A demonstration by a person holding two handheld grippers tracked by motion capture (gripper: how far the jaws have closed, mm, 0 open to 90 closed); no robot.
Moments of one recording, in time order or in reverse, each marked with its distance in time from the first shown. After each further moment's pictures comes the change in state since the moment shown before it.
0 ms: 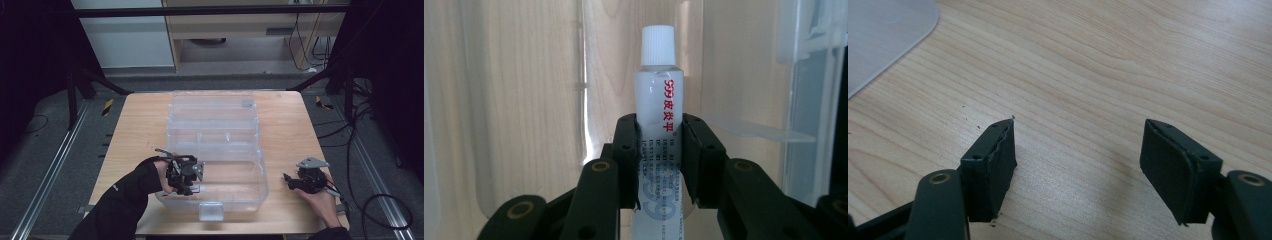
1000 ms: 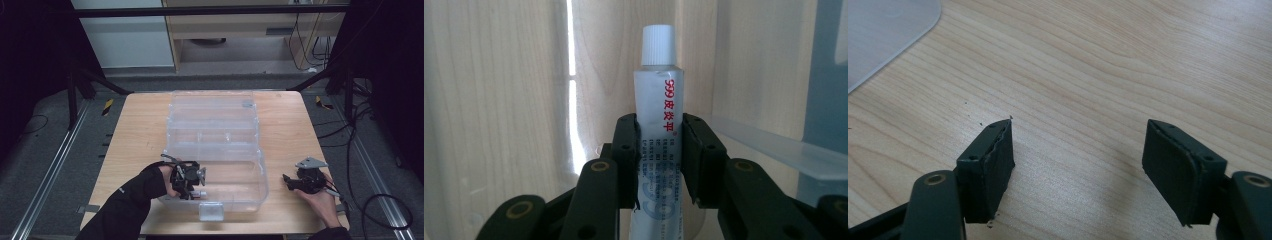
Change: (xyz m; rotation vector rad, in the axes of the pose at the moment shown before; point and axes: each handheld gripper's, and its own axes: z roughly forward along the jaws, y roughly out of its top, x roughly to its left) left arm 0.002 -0.002 0.032 0.035 -0.037 -0.045; right arm 0.001 0.000 0.002 0.006 0.006 -0.010
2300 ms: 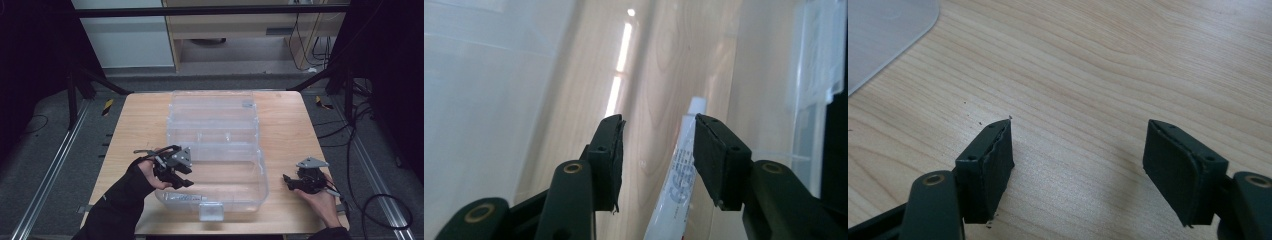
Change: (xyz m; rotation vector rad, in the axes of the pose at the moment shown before) left arm -0.006 -0.035 -0.064 -0.395 0.183 -0.170; right arm -0.001 0.000 -0.001 0.009 0.005 0.021
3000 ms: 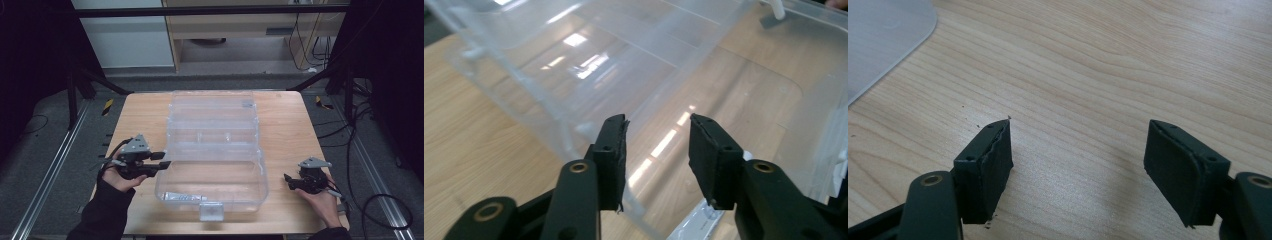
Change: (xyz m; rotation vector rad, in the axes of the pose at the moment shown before) left arm -0.003 -0.069 -0.065 -0.362 0.286 -0.359; right arm -0.002 -0.001 -0.003 -0.014 -0.001 0.026
